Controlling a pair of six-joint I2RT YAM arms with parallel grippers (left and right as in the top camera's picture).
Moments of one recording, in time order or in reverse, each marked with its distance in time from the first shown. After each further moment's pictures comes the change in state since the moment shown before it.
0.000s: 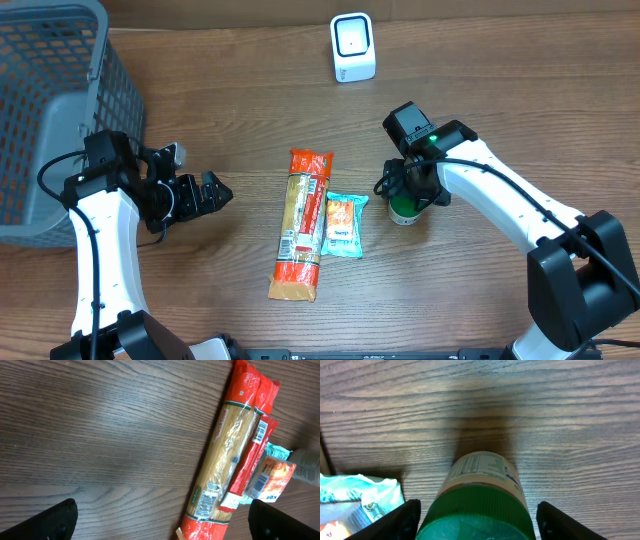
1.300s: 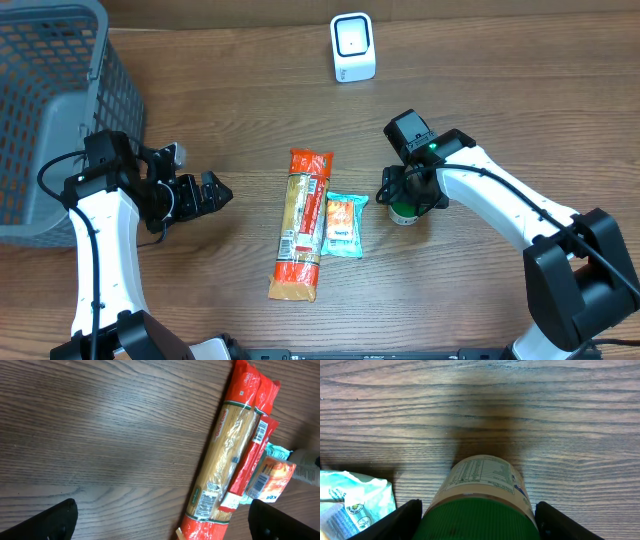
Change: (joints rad) left arm 0.000 0.000 0.000 0.000 0.000 0.000; right arm 0.000 0.000 -0.070 0.086 -0.020 -0.065
